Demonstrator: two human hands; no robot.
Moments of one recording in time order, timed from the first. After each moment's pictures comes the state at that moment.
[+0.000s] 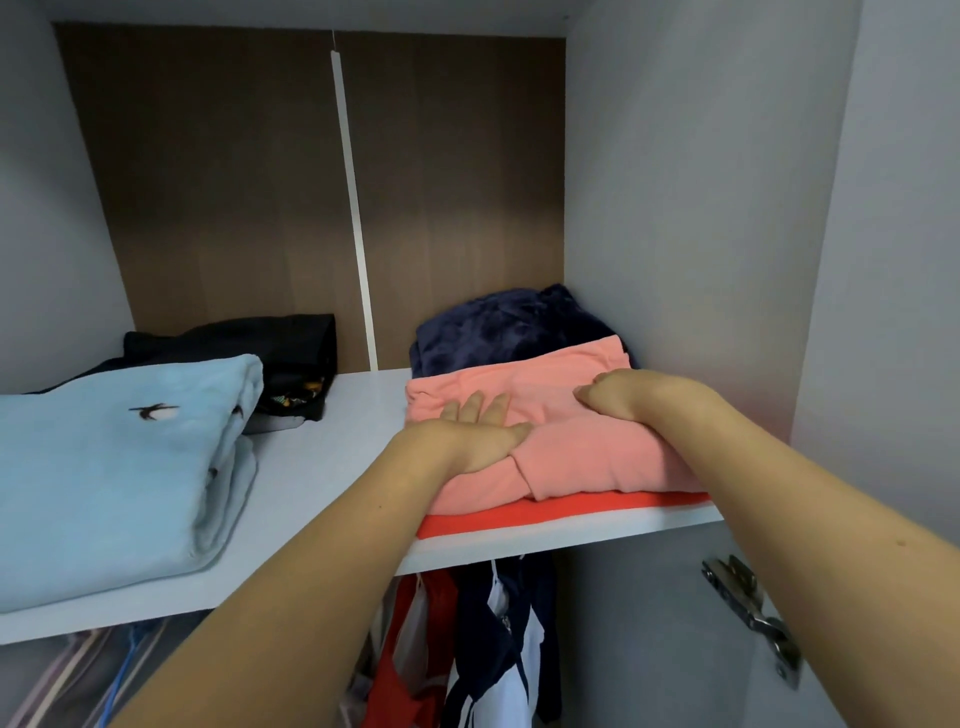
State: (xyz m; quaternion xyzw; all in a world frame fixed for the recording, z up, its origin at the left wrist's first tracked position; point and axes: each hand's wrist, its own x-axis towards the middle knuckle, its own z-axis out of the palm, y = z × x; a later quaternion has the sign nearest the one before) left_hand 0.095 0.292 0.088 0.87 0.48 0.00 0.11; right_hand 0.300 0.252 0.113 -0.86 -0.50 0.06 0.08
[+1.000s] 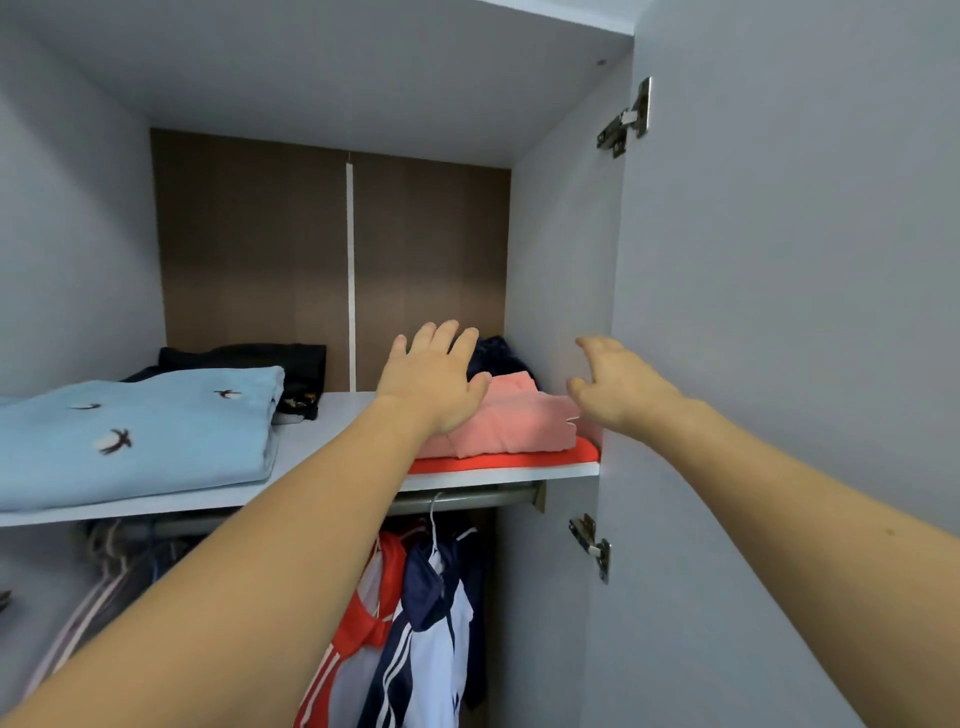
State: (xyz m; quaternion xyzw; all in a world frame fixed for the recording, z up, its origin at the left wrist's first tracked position) left_hand 0.047 0.110 0.162 0.85 0.40 0.28 -0.18; right_hand 0.240 -0.007 0.176 -0.76 -0.58 -0.15 0.24
